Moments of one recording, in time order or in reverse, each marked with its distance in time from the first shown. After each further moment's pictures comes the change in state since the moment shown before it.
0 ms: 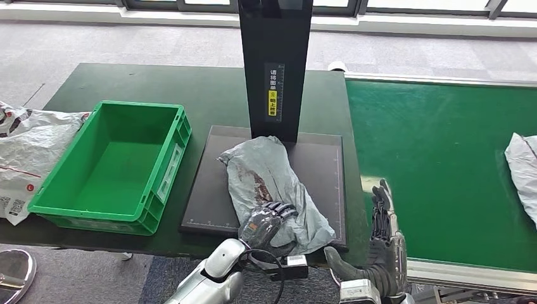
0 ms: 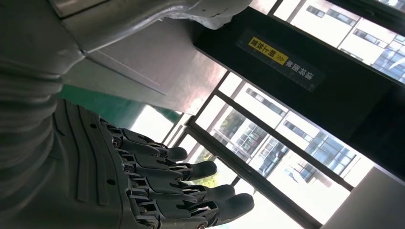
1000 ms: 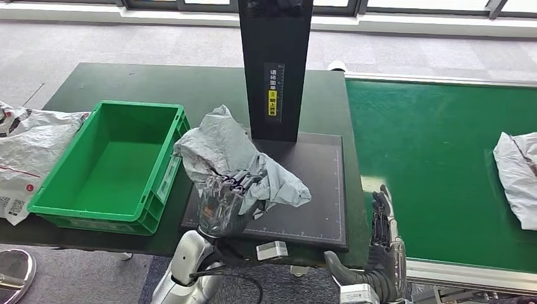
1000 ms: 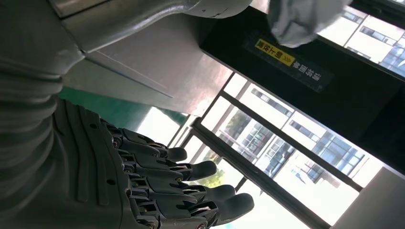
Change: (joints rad) left arm 0.213 0.015 0.102 -0.720 -0.017 0.195 -0.171; right arm 0.031 0.010 0.000 -0.002 -0.001 -0.015 -0.003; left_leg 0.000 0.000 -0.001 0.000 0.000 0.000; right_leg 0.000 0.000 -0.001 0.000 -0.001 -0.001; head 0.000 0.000
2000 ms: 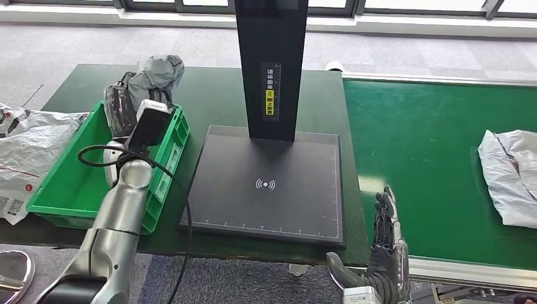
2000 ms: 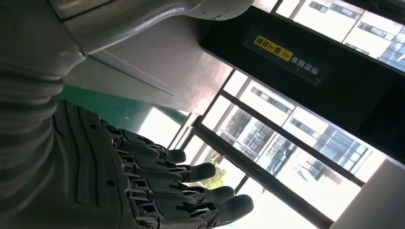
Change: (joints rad) left arm -0.542 0.260 0.374 0.366 0.638 -0.168 0.007; right arm 0.019 0.014 -0.003 -0.023 0.001 0.014 -0.001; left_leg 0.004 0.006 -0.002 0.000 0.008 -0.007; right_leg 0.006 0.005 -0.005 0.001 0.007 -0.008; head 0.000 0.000
